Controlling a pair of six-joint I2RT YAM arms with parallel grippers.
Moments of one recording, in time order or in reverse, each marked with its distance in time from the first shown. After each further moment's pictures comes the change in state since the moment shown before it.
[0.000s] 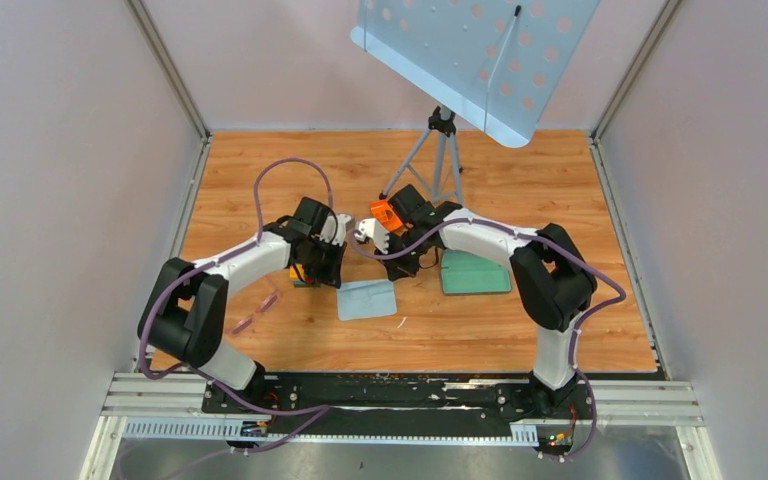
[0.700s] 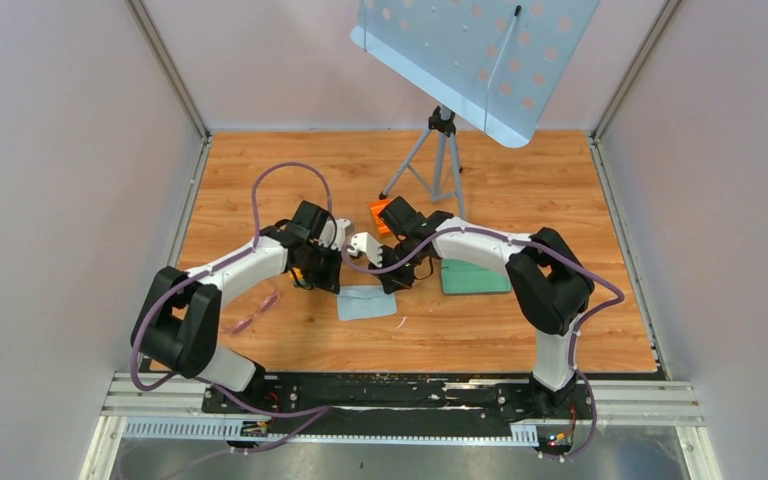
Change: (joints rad) left arm -0.019 -0.051 -0.021 -0.043 0.005 -0.015; right arm 0.070 -0.012 -0.032 -0.004 0.002 0.011
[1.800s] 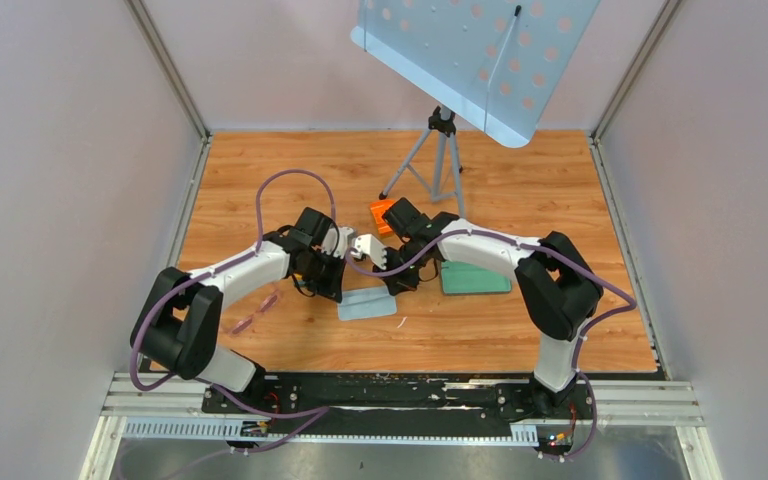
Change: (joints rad) left arm -0.025 -0.008 -0.046 0.005 0.039 -0.006; right arm 0.003 -0.051 -0.037 -0.029 0.028 -0.005
